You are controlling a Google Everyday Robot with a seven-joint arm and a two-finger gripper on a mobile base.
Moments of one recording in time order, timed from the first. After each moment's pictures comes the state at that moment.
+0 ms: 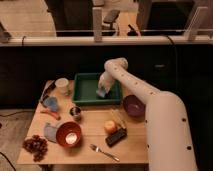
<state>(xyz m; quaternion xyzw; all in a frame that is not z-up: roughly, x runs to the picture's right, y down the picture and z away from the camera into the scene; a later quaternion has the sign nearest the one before) -0.022 -0.012 0.956 -0.11 -0.26 -0.44 0.85</state>
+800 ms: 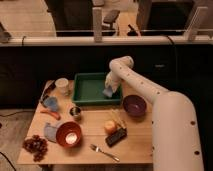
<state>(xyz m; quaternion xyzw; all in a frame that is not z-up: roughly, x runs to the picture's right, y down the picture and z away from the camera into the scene) 0.028 -0.024 0.958 -0.13 -0.21 -0.44 0.86</state>
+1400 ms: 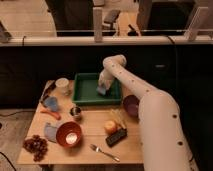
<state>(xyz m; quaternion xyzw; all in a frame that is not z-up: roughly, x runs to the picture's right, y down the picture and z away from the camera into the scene) -0.023 -0.035 0.974 -0.11 -0.24 -0.47 0.84</state>
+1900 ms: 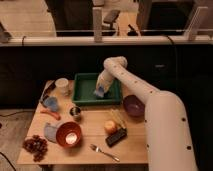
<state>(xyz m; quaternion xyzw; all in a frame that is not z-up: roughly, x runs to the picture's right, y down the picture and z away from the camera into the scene) -0.029 -0.010 0.942 -0.11 -0.29 -0.49 0.82</state>
